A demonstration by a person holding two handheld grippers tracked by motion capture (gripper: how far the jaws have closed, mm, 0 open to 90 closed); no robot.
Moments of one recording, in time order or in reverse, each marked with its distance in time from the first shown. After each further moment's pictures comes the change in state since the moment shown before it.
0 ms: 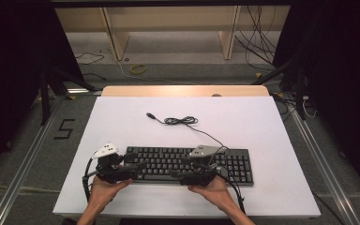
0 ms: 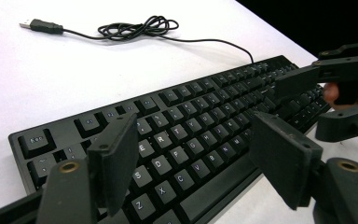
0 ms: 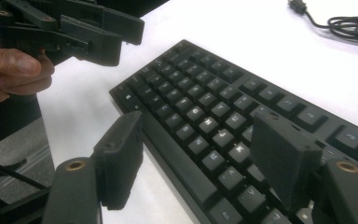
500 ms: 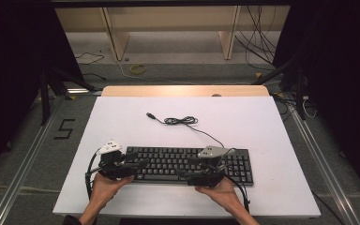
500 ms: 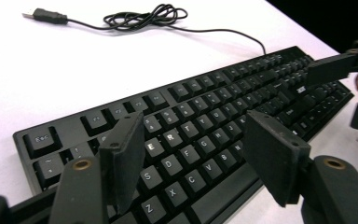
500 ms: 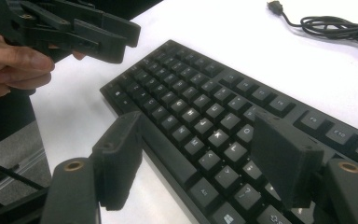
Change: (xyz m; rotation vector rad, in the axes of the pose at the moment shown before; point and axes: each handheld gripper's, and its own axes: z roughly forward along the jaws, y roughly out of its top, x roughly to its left) left arm 0.004 0.005 0.009 0.052 0.023 0.003; right arm -0.008 -0.007 -0.018 -0.015 -0.032 0.015
